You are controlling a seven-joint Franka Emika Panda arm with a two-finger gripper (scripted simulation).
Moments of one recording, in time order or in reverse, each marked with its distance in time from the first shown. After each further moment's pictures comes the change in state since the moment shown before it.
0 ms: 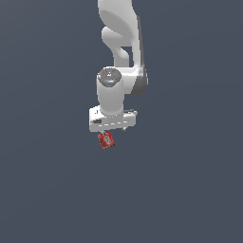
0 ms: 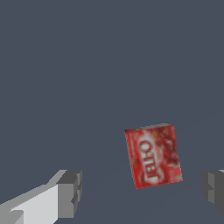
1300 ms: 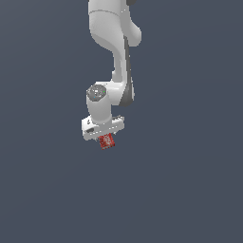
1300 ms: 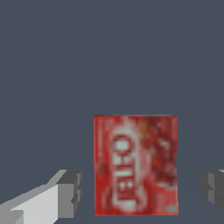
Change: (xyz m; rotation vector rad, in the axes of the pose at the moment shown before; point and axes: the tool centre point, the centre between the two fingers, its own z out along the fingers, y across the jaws) arm -0.021 0.043 0.070 0.006 0.019 -0.161
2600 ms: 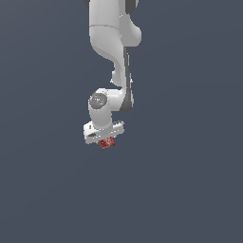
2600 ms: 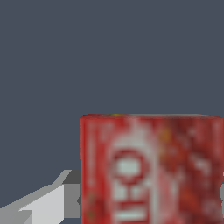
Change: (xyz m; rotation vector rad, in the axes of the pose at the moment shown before) arm 0.000 0.000 0.037 0.000 -0.001 -0.002
